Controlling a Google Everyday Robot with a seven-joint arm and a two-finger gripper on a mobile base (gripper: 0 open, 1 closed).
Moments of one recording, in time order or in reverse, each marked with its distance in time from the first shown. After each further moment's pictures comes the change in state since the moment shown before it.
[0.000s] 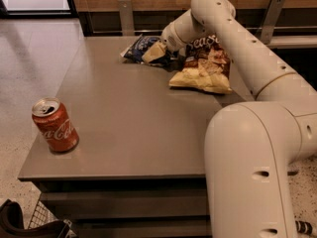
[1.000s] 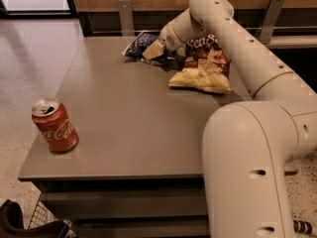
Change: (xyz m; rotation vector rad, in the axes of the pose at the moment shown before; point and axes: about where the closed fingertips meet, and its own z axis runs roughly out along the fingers) arm -0.003 0.002 0.002 -0.008 0.003 0.000
